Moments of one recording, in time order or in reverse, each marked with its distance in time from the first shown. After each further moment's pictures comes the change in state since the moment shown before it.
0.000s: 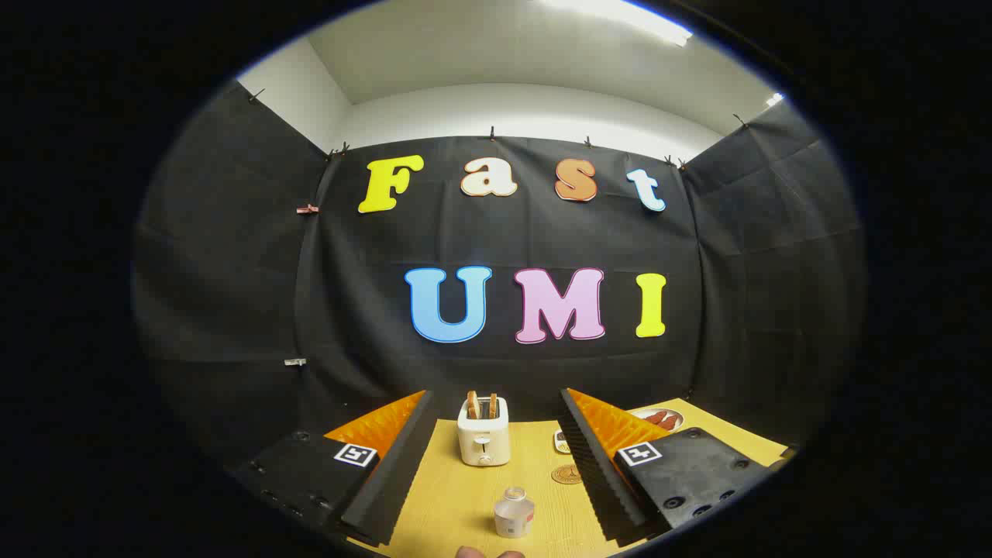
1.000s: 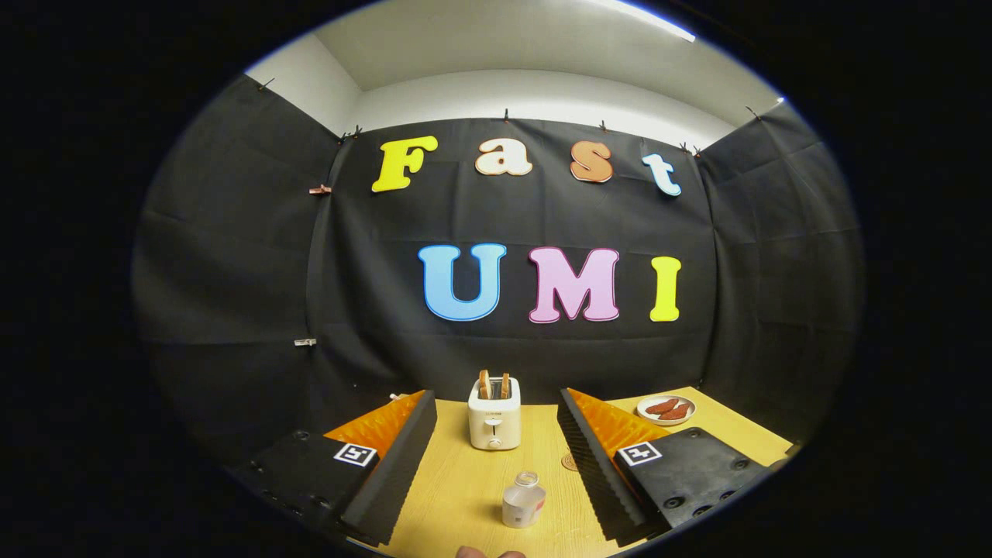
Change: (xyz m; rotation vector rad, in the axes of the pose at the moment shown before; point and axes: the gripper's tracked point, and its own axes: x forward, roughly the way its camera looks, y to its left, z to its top) arm 0.002 0.014 -0.035 -0.003 0.059 0.043
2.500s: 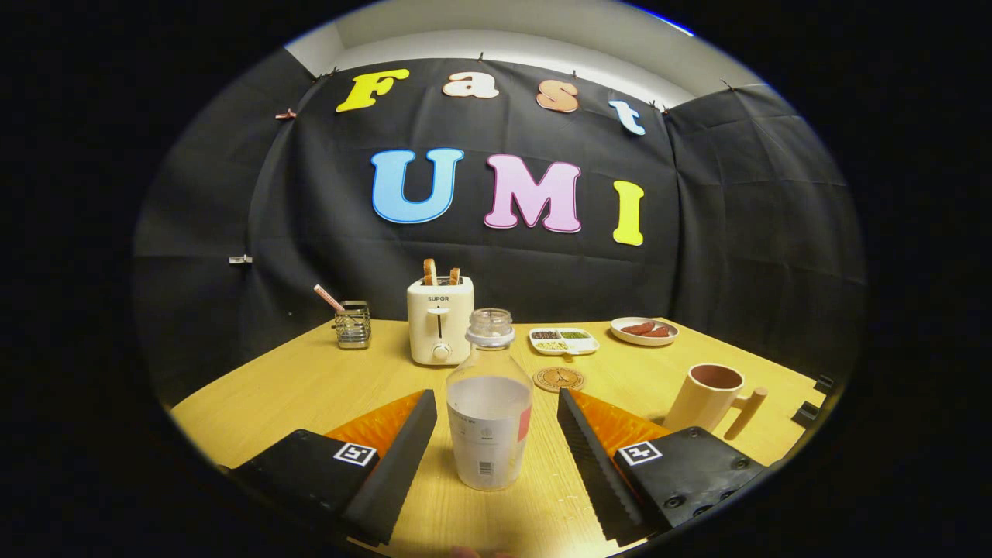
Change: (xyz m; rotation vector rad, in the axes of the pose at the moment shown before) arm 0.051 -0.038 -0.255 -0.057 0.168 -0.170
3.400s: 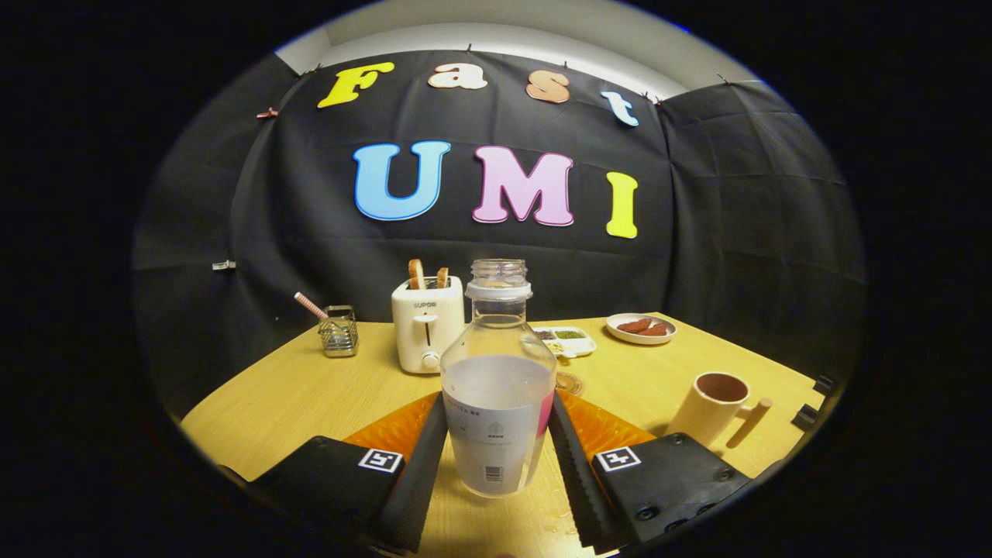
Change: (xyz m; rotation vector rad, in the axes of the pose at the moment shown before) arm 0.013 -0.016 0.041 0.040 0.047 -0.064
